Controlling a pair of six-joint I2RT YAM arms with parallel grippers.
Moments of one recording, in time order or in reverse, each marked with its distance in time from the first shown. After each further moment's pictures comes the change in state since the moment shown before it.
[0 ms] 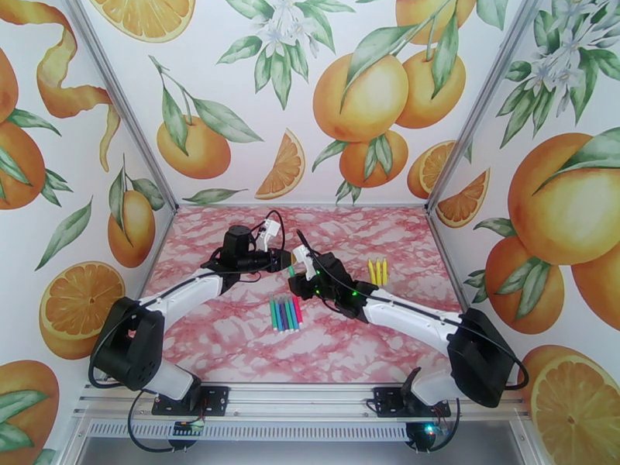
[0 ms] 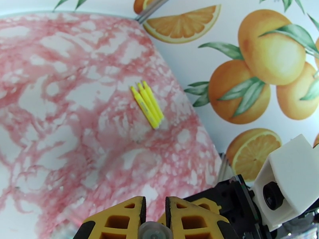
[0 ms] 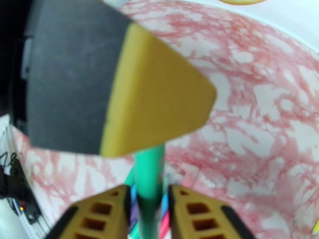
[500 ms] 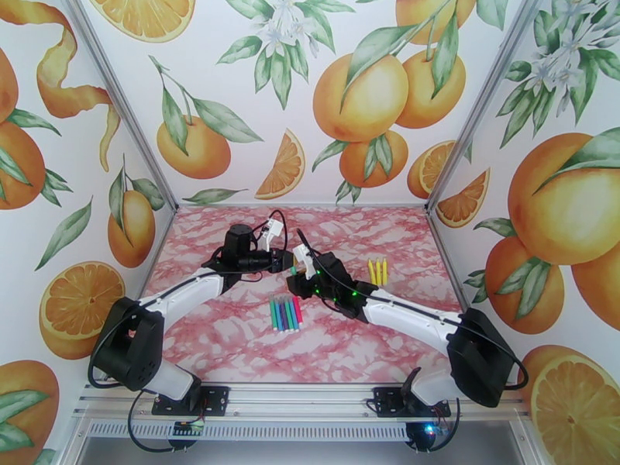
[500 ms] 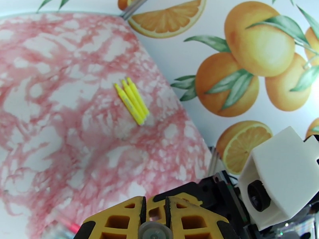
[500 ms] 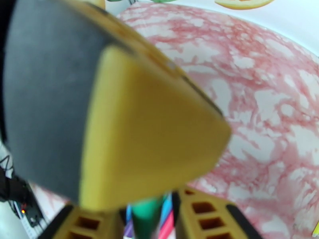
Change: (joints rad) left arm -0.020 0.000 0.021 0.001 0.069 -0.003; right arm 0.000 0.007 -0.001 0.038 -0.002 0.005
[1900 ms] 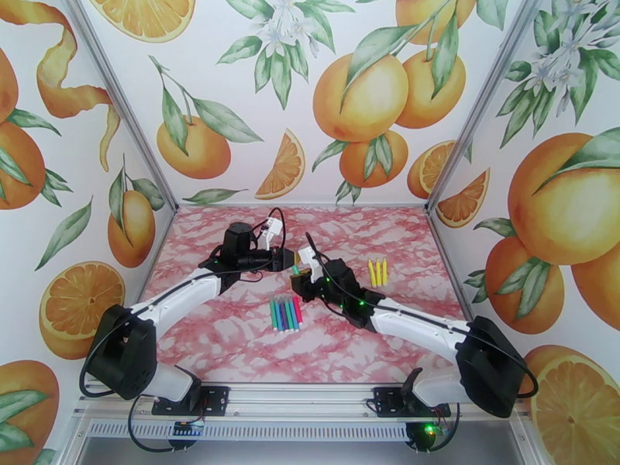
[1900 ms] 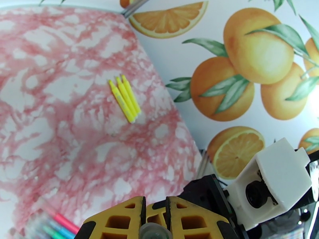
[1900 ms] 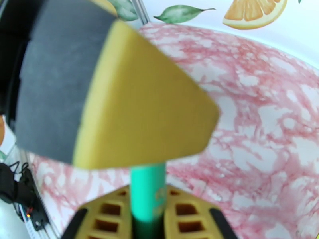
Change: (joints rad) left arm -0.005 -0.047 0.023 -0.085 -0.051 -0.083; right arm 0.000 -0.081 -0.137 0.183 -0.025 0.005
